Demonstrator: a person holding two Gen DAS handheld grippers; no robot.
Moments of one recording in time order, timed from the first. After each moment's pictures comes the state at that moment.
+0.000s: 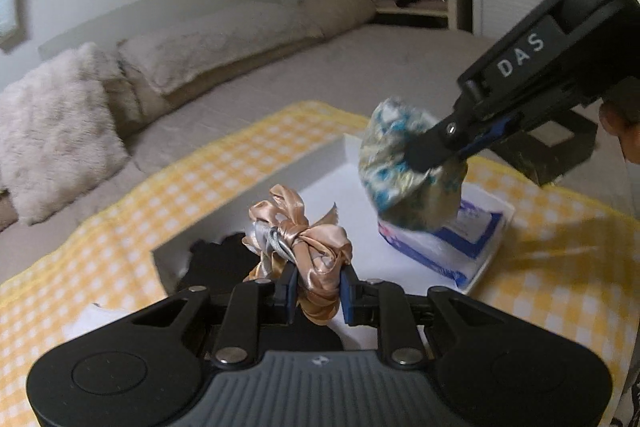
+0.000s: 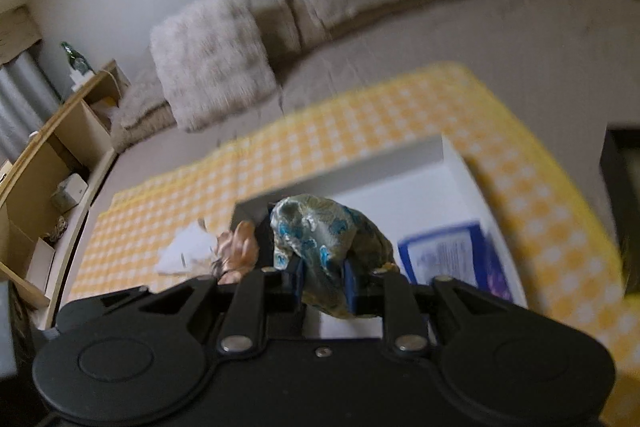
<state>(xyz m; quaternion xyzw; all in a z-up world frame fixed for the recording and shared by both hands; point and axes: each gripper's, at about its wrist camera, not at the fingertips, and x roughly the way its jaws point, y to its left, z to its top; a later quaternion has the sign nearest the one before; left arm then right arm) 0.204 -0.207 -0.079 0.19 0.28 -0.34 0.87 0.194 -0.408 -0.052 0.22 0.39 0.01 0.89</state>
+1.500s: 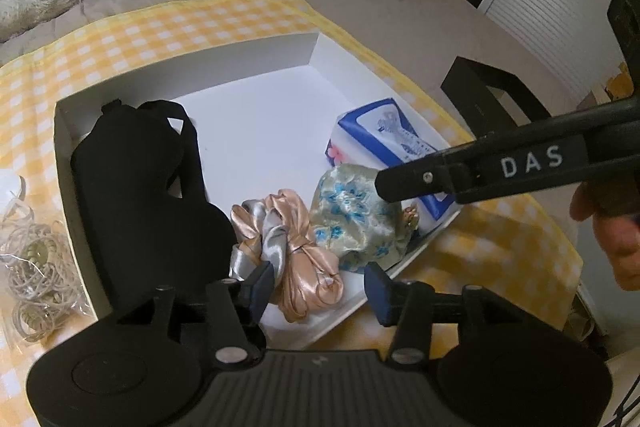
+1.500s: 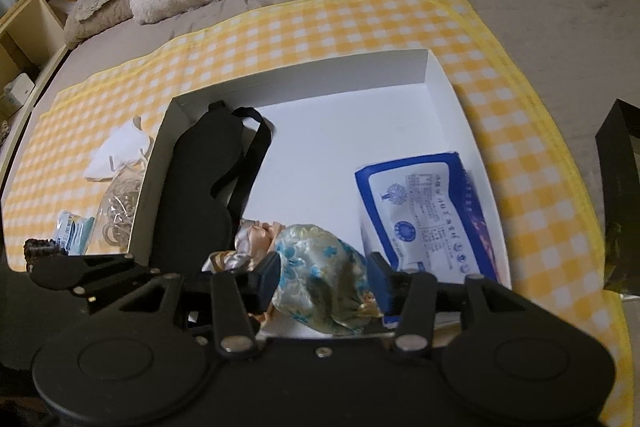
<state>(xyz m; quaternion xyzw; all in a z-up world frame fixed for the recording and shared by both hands) 0.246 -0.217 -0.135 0.07 0.48 -0.38 0.78 0.231 -0.397 -0.106 0.12 0.51 0.00 0.85</state>
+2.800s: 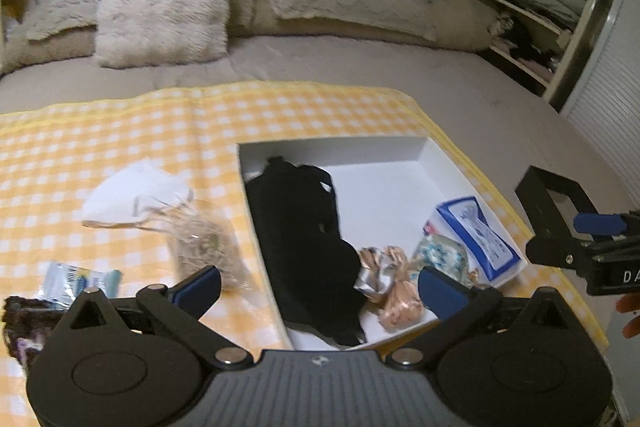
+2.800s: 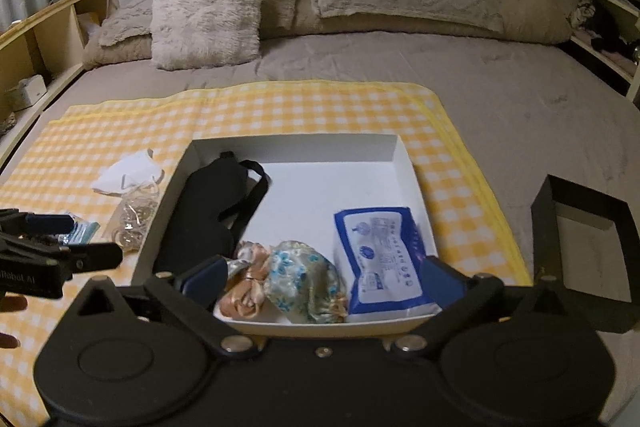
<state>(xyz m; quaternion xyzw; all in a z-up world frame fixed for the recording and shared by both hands) 0.208 -0.124 -0.068 0.00 0.41 -0.23 0.88 0.152 -0.371 -0.051 0.03 0.39 -0.03 0.92</state>
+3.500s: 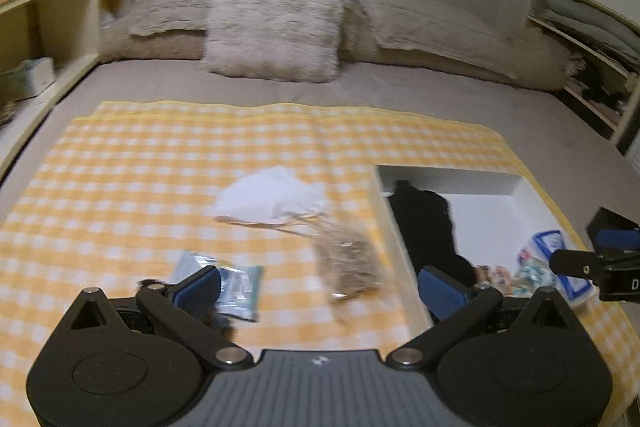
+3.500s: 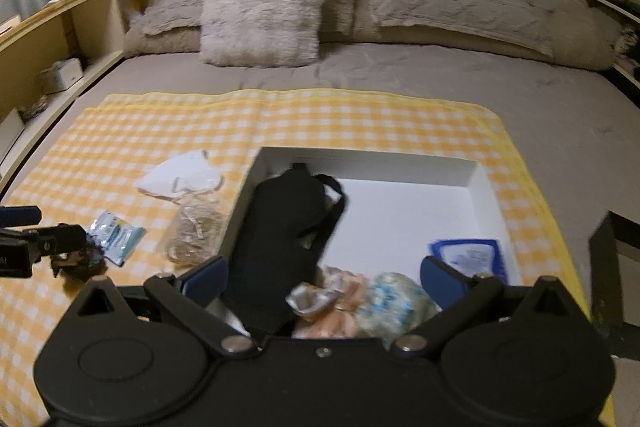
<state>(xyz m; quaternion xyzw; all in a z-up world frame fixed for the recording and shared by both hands) 0.204 -0.020 -0.050 -0.01 0.38 -0.12 0.92 0.187 -0.291 -0.051 0.01 0.39 0.02 0.92</state>
